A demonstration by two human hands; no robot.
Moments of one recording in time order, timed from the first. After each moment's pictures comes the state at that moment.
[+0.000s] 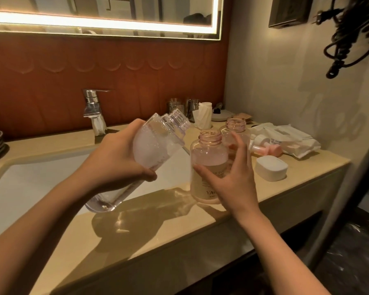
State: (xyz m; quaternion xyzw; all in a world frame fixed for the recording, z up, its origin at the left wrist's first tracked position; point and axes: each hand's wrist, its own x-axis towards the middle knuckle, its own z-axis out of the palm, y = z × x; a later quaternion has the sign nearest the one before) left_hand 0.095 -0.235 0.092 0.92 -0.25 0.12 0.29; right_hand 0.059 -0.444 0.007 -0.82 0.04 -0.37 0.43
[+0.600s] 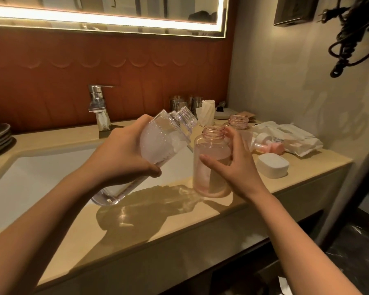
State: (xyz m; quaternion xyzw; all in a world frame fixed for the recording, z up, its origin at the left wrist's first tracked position) left_hand 0.088 -0.237 0.092 0.92 -0.25 0.13 0.28; right_hand 0.067 -0.462 0.021 -0.85 -0.03 -0.29 0.44
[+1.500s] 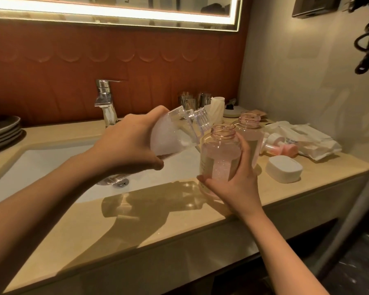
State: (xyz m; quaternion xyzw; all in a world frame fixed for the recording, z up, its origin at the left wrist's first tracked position) left_hand 0.095 -0.251 0.104 0.94 -0.27 0.15 0.16; right_hand 0.074 -0.456 -0.014 -0.83 -0.03 -0.33 0.45
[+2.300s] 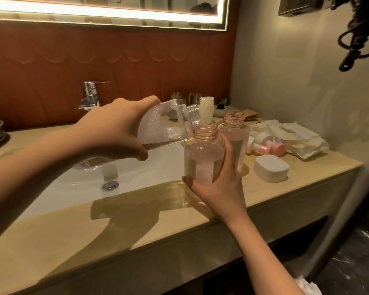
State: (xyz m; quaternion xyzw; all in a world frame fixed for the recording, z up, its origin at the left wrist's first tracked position) left_hand 0.098 -0.270 0.129 0.96 -0.25 0.12 0.05; right_hand 0.069 -0.455 -0.015 -0.85 -0.02 -0.32 0.43
